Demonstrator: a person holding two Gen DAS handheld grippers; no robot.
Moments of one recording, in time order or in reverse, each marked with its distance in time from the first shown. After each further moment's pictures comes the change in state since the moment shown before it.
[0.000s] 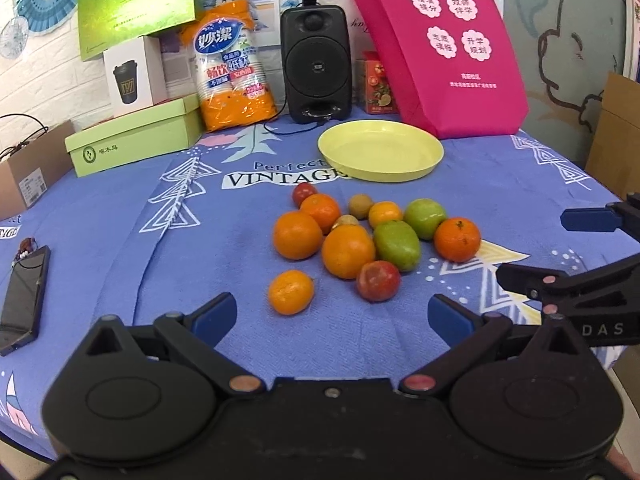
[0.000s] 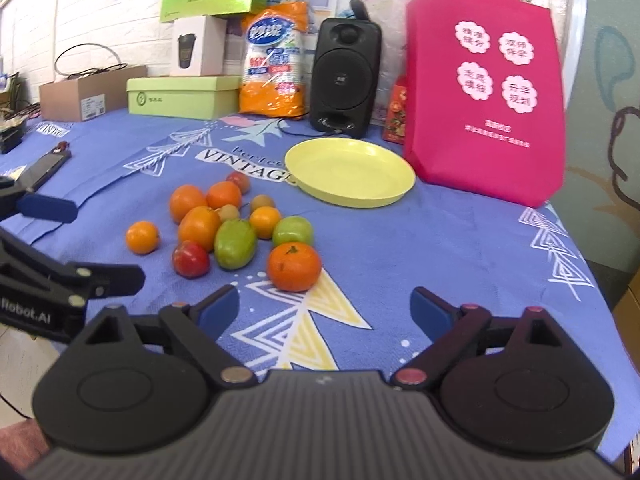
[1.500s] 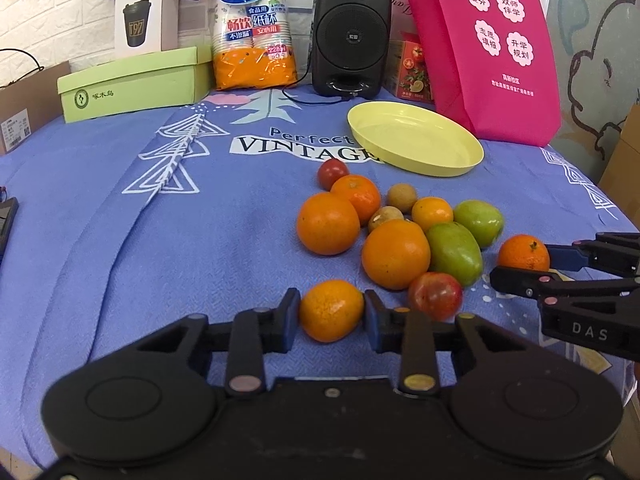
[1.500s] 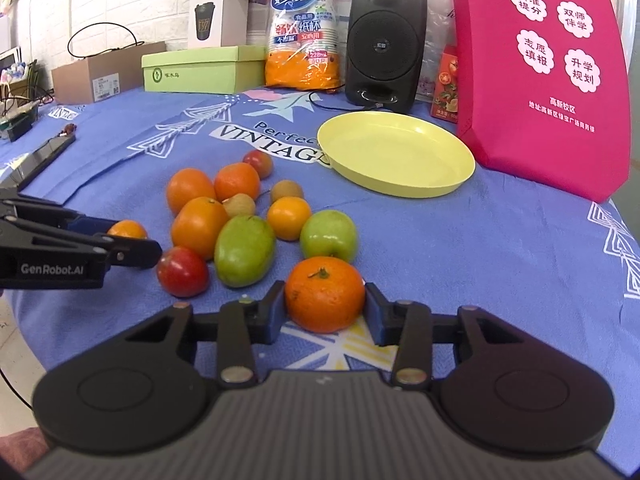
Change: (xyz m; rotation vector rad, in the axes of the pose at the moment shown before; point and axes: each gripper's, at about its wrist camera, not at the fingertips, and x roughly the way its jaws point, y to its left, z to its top) left arm 0.067 0.044 -0.002 -0.137 0.054 -0.056; right arm 0.071 0.005 0.013 0.001 0.056 0.103
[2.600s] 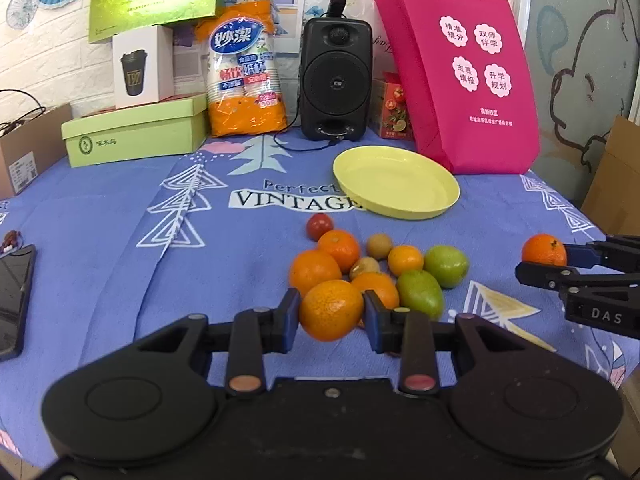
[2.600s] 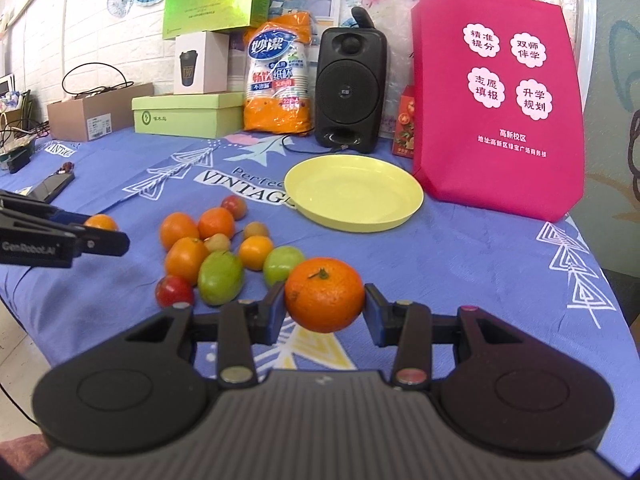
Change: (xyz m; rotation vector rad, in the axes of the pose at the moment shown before) left arm -0.050 -0.009 0.025 0.044 -0.083 -0.026; right arm -0.052 -0.030 0.007 0.028 -0.102 -0.041
